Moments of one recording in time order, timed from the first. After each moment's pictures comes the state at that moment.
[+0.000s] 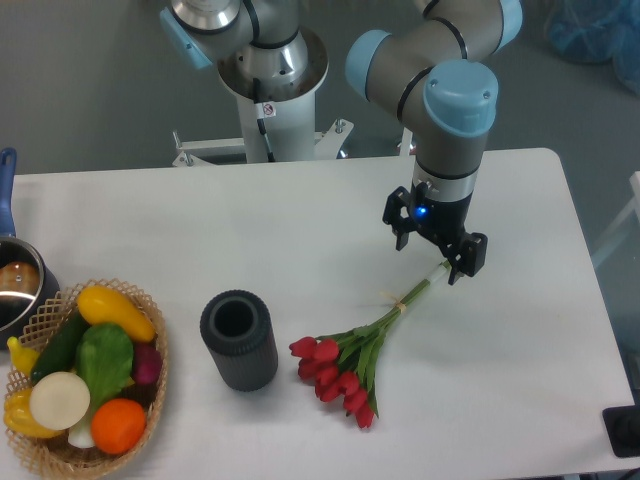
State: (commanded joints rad) arm 2.65 -1.83 -1.70 -1.02 1.47 1.39
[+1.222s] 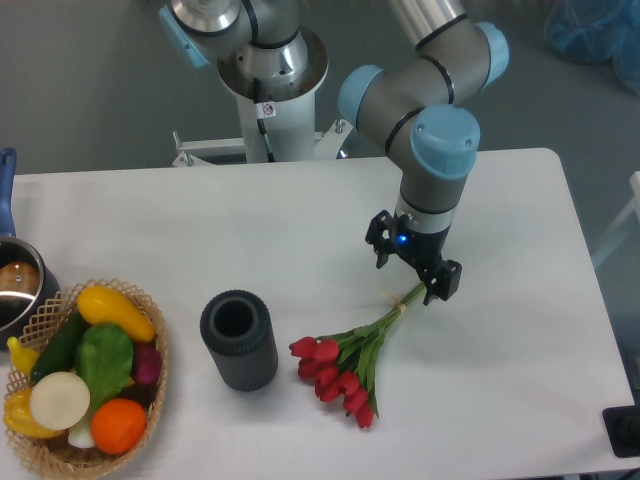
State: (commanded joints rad) arm 2.62 -1.94 -1.75 -0.96 1.45 1.51
